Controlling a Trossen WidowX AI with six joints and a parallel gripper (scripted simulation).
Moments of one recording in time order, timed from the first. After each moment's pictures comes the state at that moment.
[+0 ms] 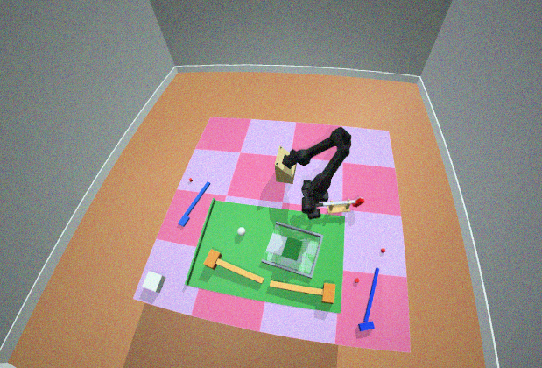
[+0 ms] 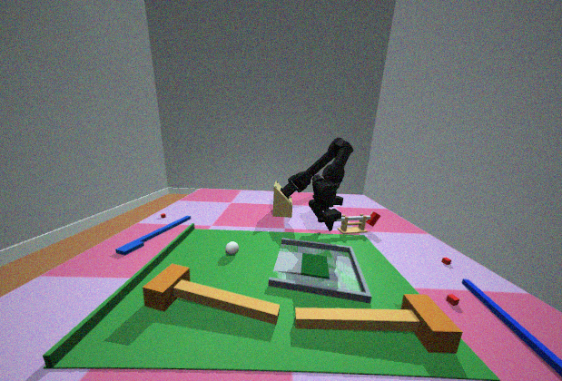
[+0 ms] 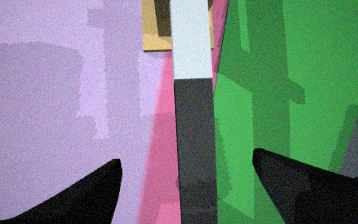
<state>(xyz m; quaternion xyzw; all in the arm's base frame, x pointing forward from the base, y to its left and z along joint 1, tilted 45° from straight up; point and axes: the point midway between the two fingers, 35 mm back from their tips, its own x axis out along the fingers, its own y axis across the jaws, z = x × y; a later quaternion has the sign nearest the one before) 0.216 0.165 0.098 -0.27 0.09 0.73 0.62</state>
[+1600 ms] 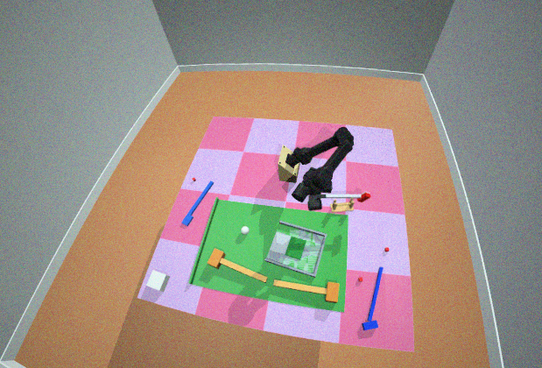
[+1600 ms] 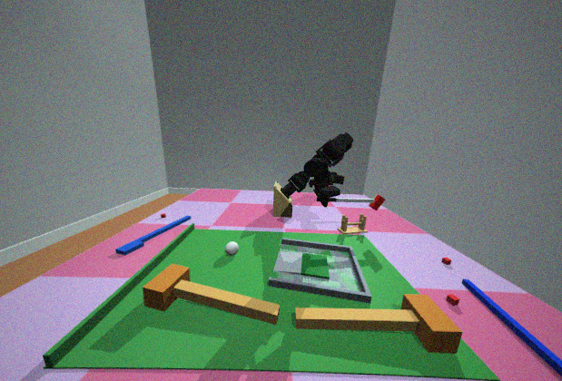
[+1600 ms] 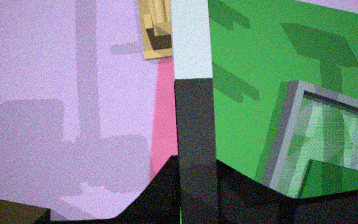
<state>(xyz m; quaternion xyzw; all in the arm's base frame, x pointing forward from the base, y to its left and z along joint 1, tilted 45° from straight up) 0.226 0.089 0.152 -0.25 0.13 0.72 0.63</state>
